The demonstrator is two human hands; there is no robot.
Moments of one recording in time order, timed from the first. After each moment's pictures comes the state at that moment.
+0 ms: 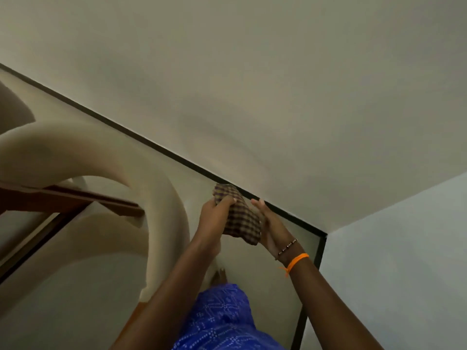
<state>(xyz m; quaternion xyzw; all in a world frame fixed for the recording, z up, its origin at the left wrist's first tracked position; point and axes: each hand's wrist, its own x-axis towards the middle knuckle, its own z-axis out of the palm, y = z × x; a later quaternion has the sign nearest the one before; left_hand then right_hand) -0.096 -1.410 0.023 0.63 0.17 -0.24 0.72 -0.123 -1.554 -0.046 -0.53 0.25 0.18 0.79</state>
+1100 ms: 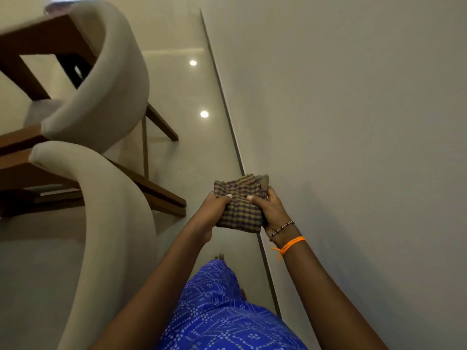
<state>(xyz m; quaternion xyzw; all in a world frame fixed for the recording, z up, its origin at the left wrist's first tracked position) 0.279 -1.345 -0.007 0.54 0.44 -0.04 0.72 0.366 -1.459 -0.043 -0.61 0.03 0.41 0.68</state>
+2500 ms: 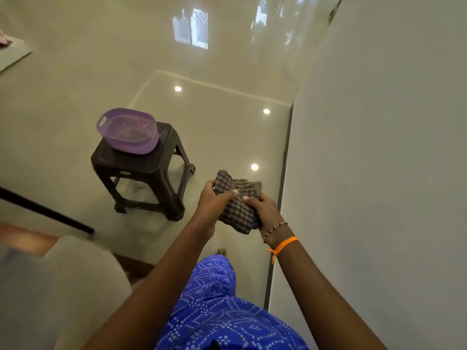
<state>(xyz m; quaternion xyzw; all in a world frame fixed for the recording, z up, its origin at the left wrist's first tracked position) 0.821 -0.613 0.001 0.44 0.50 0.26 0.70 0.937 -0.676 -0.016 -0.64 -0.11 0.54 0.54</state>
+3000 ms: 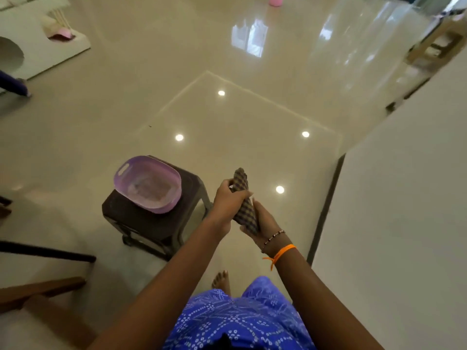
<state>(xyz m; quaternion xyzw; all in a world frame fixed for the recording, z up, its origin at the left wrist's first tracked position) 0.915 -0.276 0.001 0.36 0.57 0.29 0.68 1.007 -0.318 -0.035 -0.60 -0.07 0.68 0.42</state>
